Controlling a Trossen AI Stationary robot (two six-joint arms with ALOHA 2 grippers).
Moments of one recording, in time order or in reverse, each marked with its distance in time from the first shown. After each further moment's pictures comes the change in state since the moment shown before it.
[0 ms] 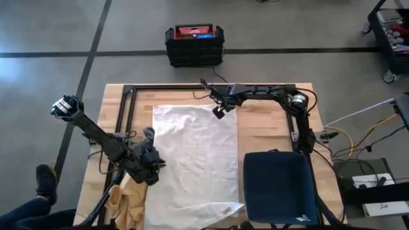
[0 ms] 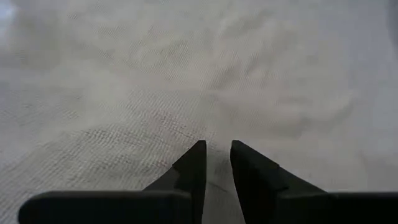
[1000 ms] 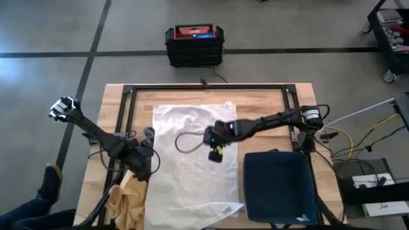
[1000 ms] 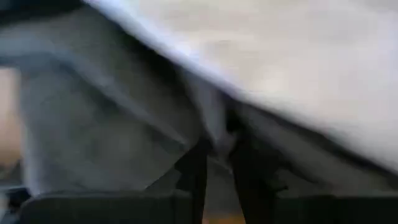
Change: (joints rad) left arm 0.151 0.003 0.183 -0.709 0.380 -0.233; right arm 0.469 -0.150 -0.214 0.297 -0.156 -0.113
